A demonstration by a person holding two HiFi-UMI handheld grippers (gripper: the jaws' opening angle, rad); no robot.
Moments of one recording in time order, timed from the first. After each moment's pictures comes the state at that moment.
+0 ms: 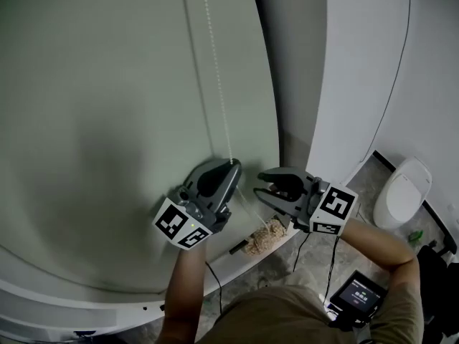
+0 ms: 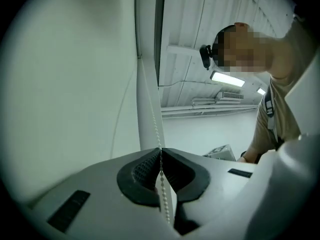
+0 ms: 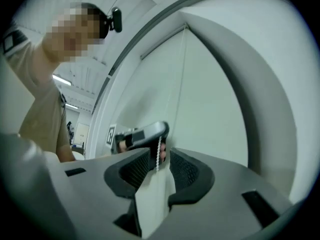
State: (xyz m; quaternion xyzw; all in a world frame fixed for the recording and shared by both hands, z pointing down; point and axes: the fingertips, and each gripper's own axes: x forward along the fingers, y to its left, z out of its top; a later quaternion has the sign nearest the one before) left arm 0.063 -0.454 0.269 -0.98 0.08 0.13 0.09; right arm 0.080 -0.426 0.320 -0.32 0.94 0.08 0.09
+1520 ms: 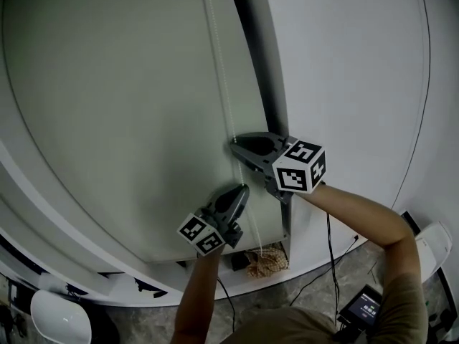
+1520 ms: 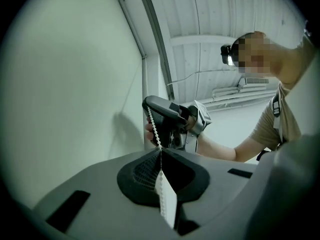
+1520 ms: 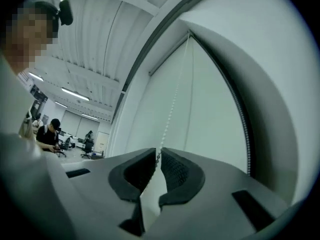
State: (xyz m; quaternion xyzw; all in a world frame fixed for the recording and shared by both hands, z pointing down) left arm -0.098 -0.449 0.252 -0.95 0.25 0.16 0.04; right arm -0.106 -0.483 0.136 -0.21 0.97 0.07 0.09
